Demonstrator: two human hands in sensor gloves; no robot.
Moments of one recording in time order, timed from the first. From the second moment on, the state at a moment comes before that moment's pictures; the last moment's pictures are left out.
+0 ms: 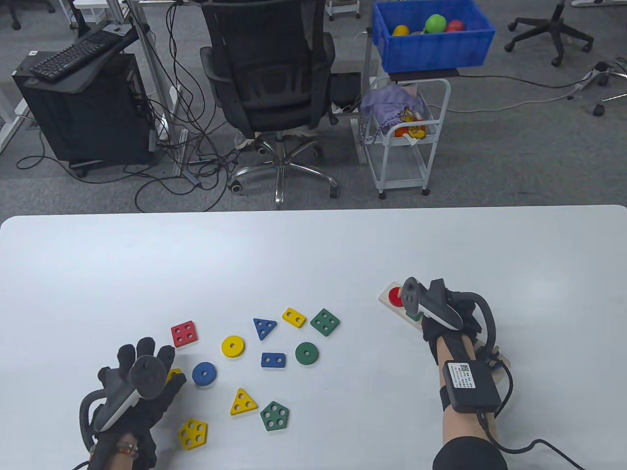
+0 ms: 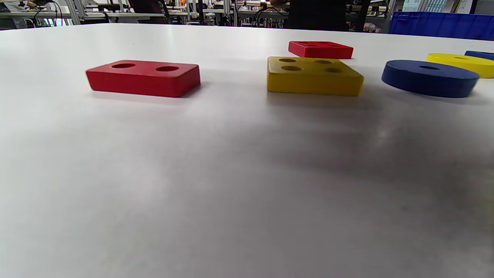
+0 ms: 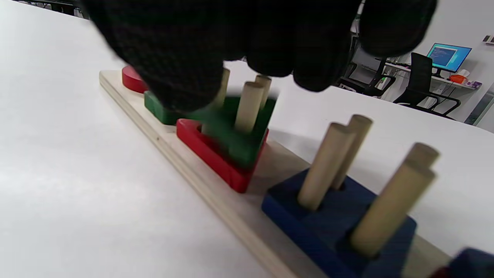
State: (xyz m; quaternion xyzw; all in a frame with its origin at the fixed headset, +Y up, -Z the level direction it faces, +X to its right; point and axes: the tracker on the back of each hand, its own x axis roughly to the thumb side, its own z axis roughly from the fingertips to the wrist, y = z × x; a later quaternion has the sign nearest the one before) left_hand -0.339 -0.741 -0.281 -0.14 0.08 0.02 0.99; right_hand 0.196 -0.718 -0.405 0.06 -0.08 -0.99 0.11
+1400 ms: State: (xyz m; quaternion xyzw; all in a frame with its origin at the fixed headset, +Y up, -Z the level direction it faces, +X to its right) left_hand -0.338 -0.740 -0.281 -0.13 0.07 0.03 0.99; right_hand 0.006 -0.756 -0.413 -0.13 -0.04 -0.98 0.12
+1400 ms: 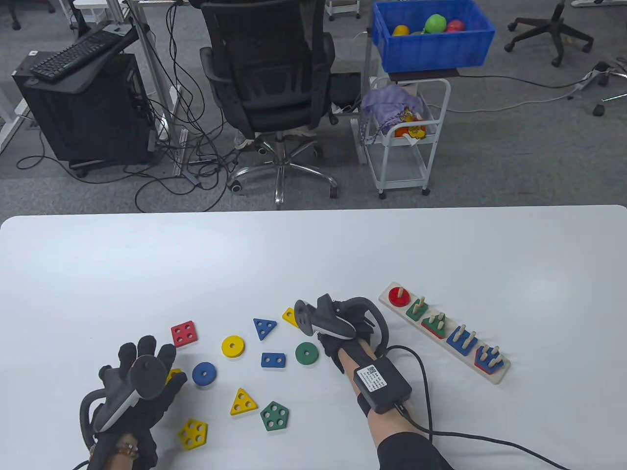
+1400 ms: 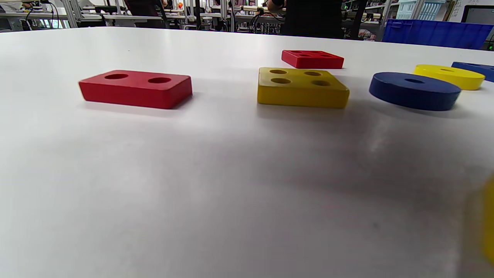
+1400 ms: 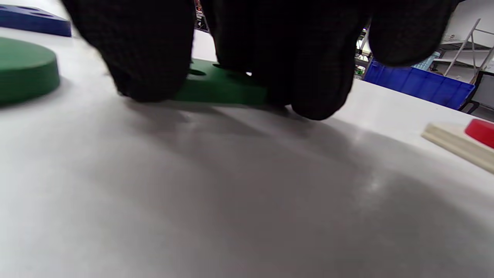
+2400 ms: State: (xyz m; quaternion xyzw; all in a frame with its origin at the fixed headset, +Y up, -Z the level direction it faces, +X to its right) left_hand -0.337 -0.743 -0.282 -0.14 0.07 0.02 0.99; right_hand 0.253 -0.694 -0.330 0.09 0.02 -1.00 0.01
